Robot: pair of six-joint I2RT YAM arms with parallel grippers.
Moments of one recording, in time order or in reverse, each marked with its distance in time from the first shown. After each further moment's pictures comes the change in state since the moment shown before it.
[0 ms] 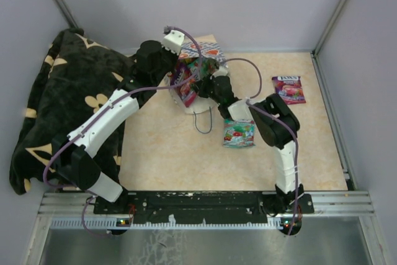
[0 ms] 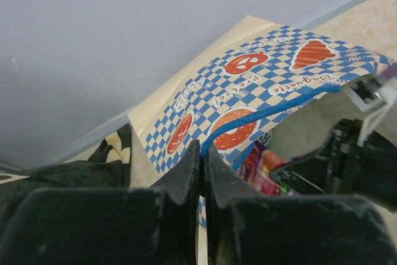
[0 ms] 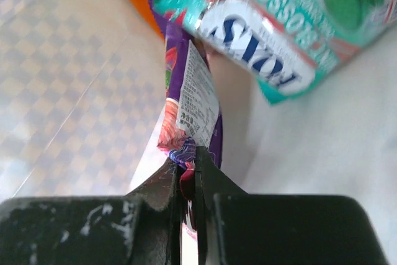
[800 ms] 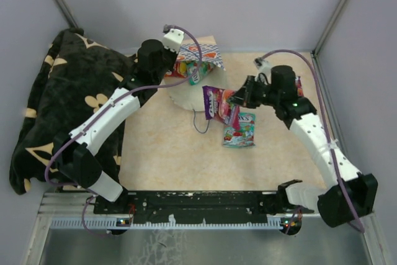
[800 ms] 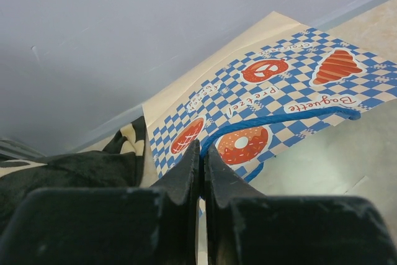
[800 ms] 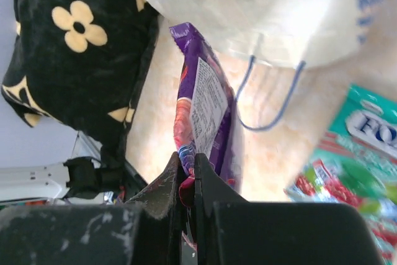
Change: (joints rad) left arm 0.003 0.021 0.014 0.000 -0.070 0.003; right arm -0.203 -0.950 -0.170 -1.076 -0.451 -0.207
